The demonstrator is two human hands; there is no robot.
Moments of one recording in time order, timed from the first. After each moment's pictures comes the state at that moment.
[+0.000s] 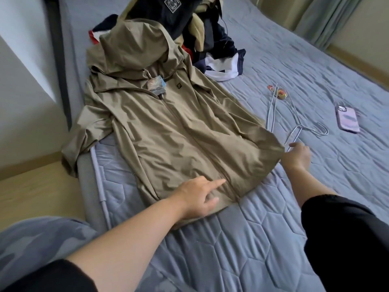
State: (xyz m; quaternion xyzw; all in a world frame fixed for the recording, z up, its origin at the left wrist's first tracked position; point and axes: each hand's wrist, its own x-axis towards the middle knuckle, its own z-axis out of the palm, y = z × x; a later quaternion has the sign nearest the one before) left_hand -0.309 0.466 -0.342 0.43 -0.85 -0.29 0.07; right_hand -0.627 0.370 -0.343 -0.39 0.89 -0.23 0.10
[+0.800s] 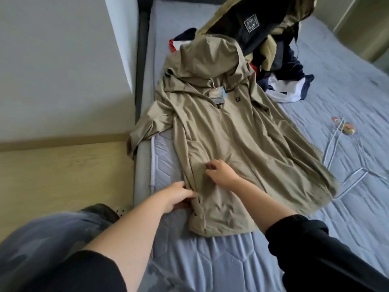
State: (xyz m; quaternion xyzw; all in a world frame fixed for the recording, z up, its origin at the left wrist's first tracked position) left_hand -0.193 0.486 -0.365 0.63 -0.20 -0.68 0.32; right_hand -0.339 0.375 -0.376 -0.77 0.54 -0.03 0.34
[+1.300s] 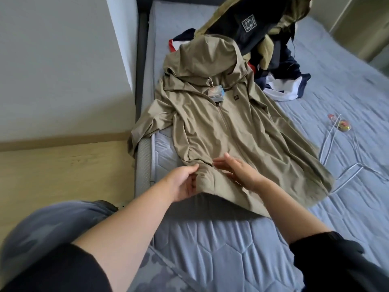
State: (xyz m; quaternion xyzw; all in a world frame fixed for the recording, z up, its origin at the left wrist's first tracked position) left_hand -0.205 0.481 -0.313 0.49 -0.05 -0.76 0.42; right_hand -0.385 0.402 -0.321 -0.63 0.48 -0.13 0.60
